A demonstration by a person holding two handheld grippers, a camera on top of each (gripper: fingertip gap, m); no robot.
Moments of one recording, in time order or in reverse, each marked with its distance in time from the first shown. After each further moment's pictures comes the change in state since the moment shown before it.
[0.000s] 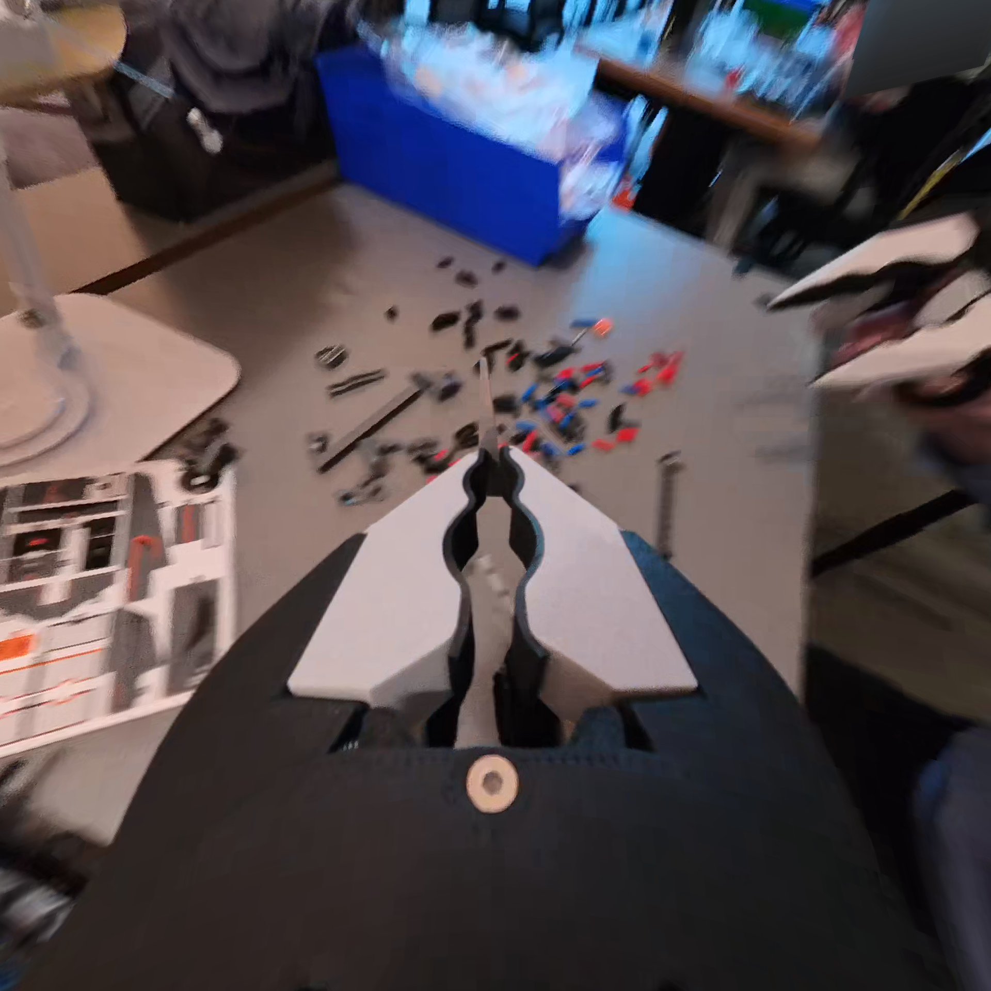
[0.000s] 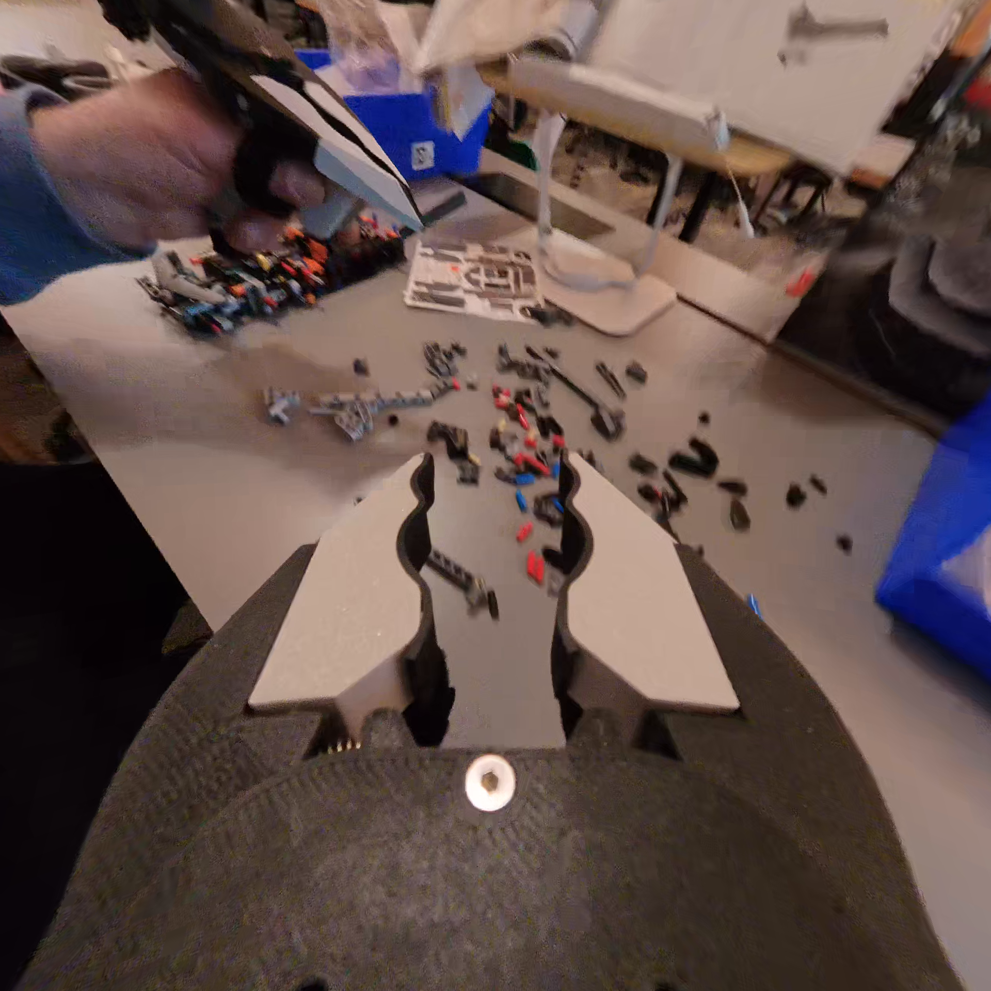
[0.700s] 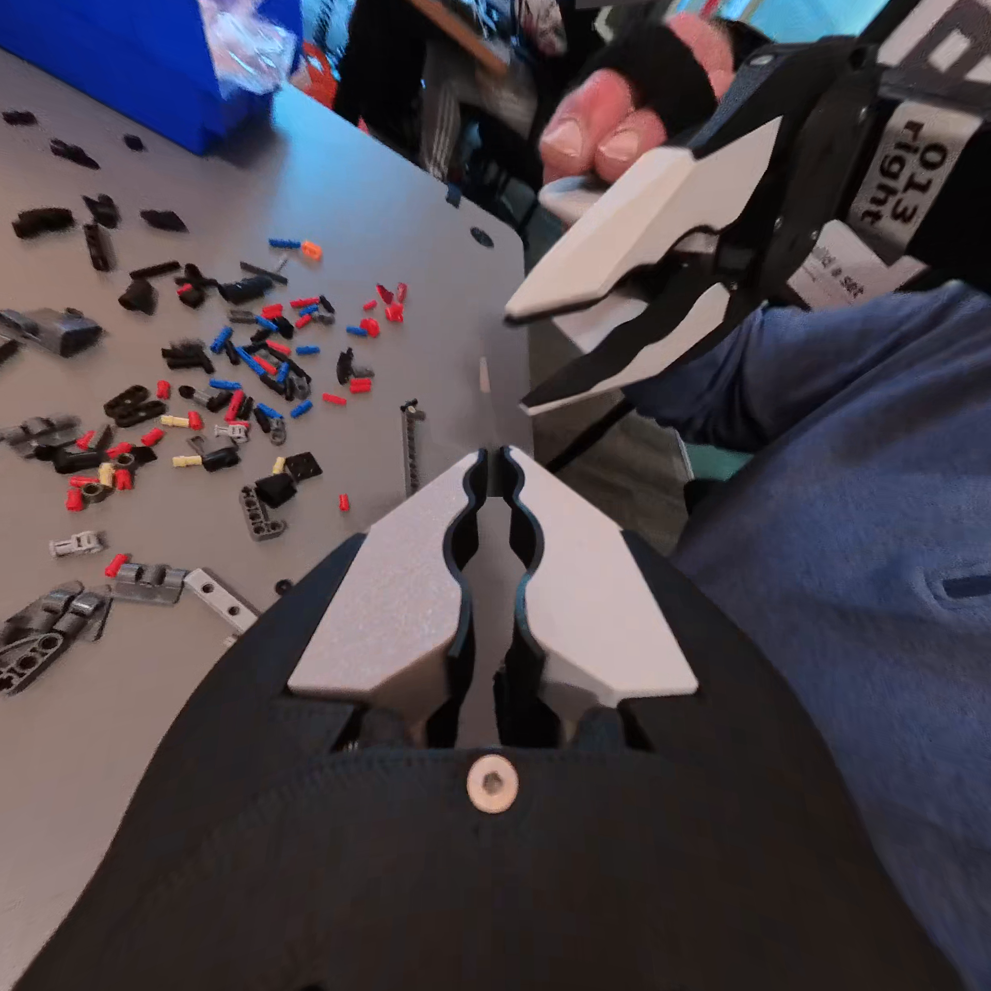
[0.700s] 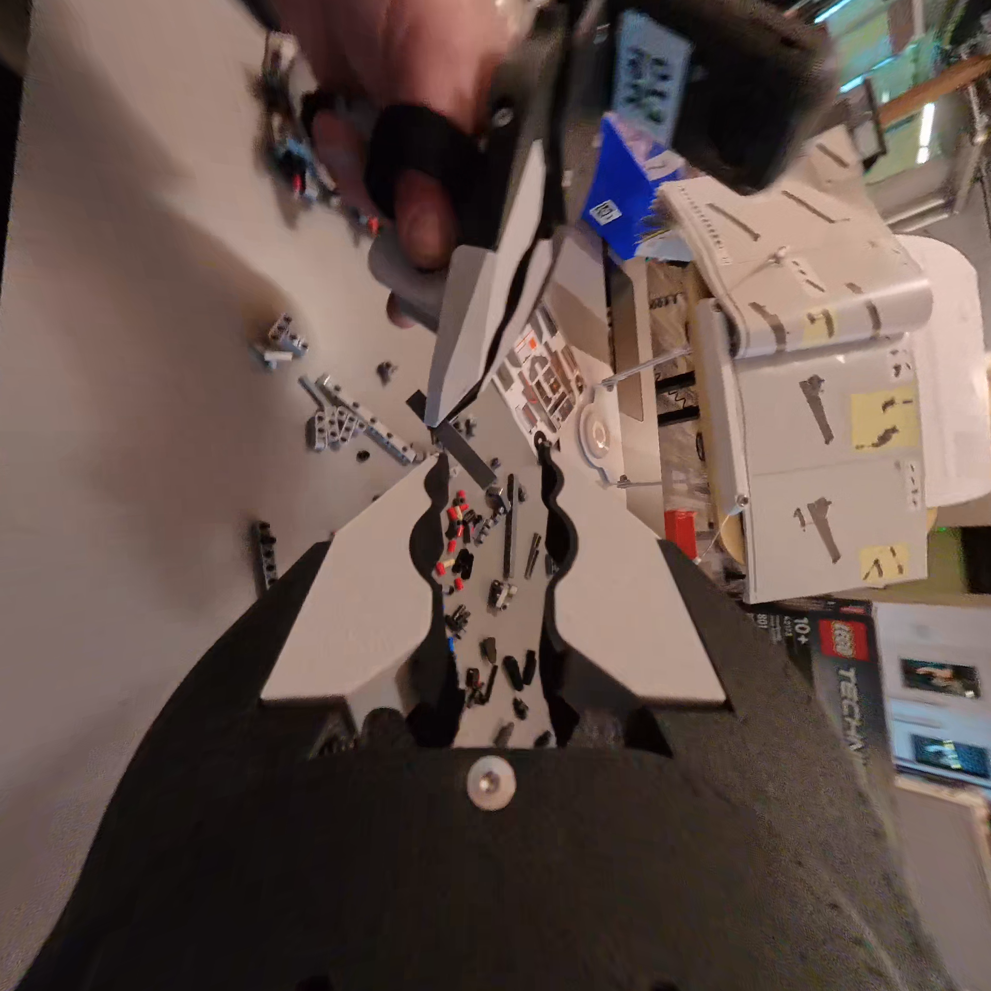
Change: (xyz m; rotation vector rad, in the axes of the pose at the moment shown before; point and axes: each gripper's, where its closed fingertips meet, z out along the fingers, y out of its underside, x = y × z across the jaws) left arm 0.105 0.010 -0.007 -0.170 0.536 -0.147; right arm -0.064 -0.071 0.065 -0.109 -0.193 -0.928
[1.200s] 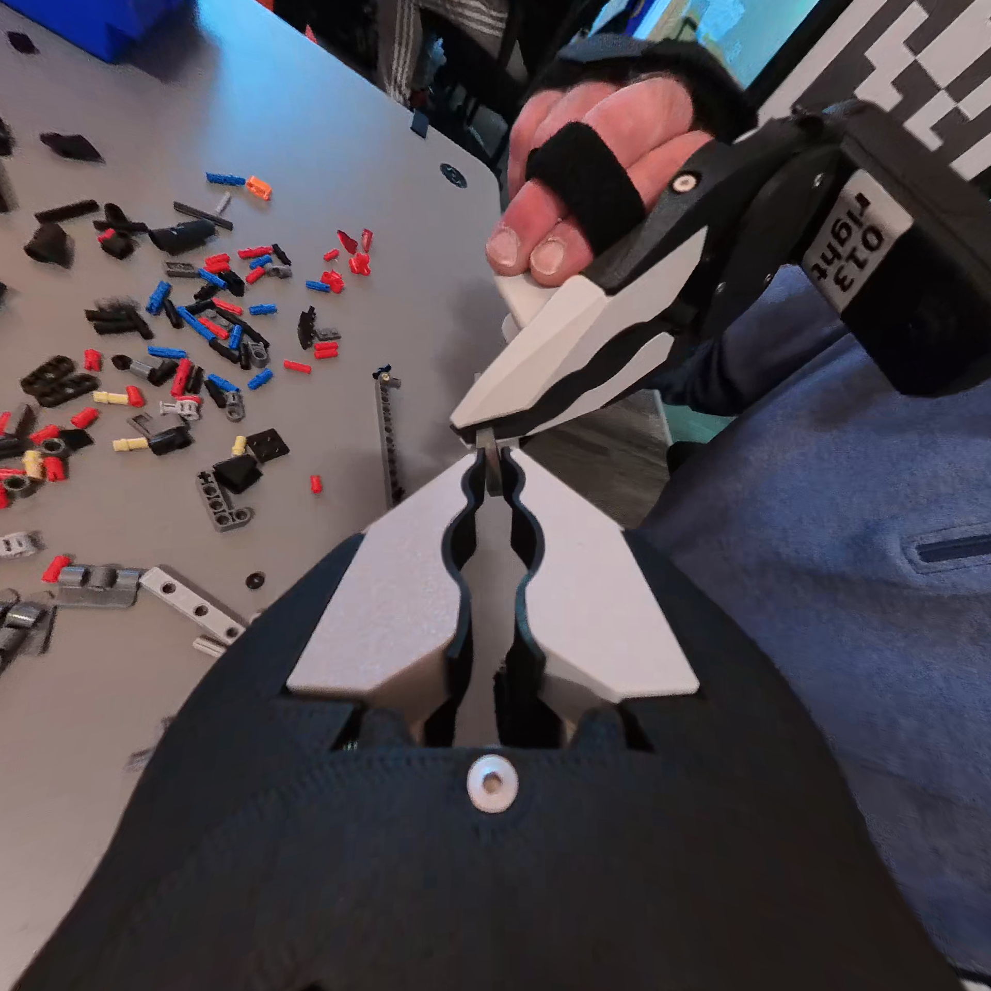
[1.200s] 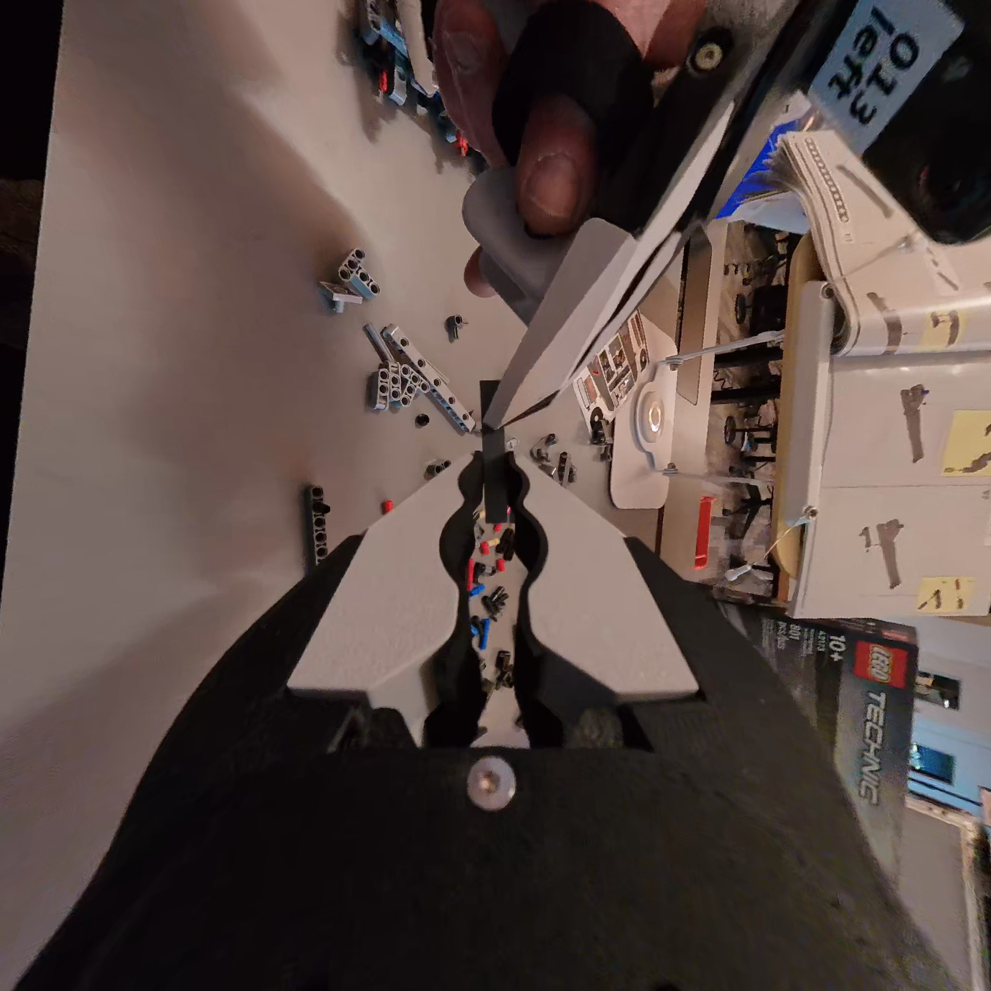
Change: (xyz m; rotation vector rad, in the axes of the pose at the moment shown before) left arm 0.004 0.014 0.011 -0.096 0.057 -0.010; right arm -0.040 0.015 0.020 -0.096 -0.084 -0.076
